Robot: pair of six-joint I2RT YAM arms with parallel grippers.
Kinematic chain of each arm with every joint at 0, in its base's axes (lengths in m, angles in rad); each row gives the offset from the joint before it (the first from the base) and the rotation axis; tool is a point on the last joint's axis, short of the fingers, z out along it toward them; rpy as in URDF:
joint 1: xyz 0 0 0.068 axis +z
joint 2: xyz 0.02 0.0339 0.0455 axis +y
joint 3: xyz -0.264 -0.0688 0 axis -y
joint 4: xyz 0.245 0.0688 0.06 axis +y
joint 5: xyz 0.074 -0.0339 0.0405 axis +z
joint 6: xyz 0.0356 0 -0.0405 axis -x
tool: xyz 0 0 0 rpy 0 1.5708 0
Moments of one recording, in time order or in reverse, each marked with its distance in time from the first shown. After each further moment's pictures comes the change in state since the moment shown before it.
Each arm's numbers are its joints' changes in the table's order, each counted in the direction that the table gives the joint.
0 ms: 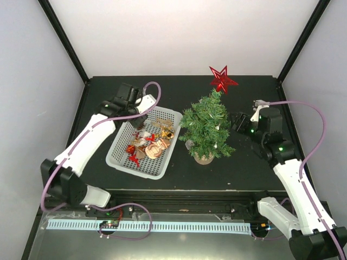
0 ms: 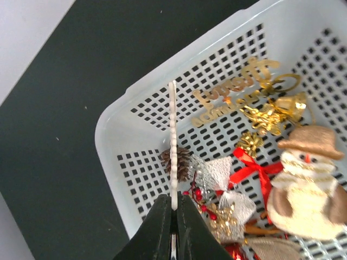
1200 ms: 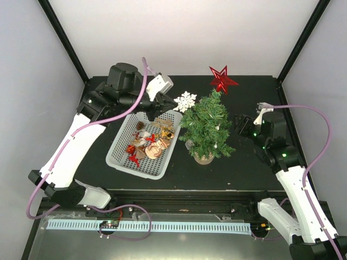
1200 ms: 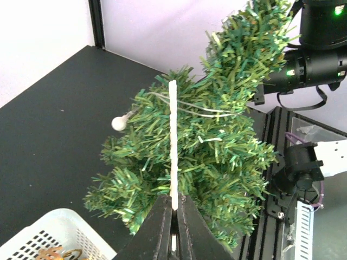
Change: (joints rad) left arm -0.179 -0.040 0.485 0.146 -0.706 0.317; right arm 0.000 -0.076 -0.011 0.035 -0.047 0.024
